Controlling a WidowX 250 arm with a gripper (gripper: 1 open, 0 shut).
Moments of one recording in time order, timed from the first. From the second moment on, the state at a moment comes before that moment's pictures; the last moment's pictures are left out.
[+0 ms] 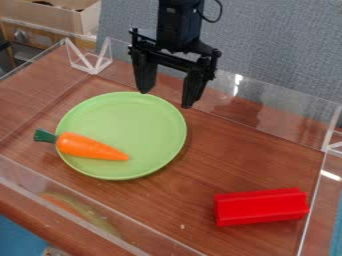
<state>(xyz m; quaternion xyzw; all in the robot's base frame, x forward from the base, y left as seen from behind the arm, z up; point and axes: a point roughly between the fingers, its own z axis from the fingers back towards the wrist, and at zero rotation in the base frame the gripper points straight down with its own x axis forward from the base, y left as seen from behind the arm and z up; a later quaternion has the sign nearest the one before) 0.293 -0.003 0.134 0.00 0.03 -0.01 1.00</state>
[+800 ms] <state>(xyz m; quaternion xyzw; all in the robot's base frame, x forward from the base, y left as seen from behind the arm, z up) 0.255 0.077 0.112 -0.01 0.09 -0.23 0.97</state>
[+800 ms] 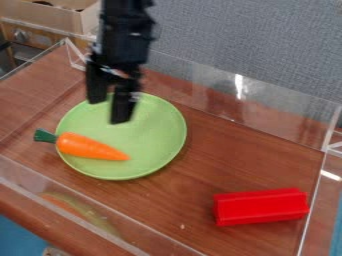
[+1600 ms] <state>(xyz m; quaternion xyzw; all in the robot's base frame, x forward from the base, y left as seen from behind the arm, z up) 0.251 0.115 0.071 -0.02 0.09 -0.40 0.91</state>
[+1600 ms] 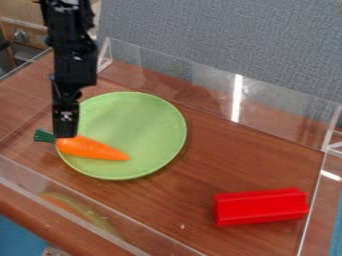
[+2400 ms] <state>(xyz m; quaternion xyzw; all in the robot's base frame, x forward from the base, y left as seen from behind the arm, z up) 0.264 0.117 0.036 -0.04 0.09 -0.44 0.89</state>
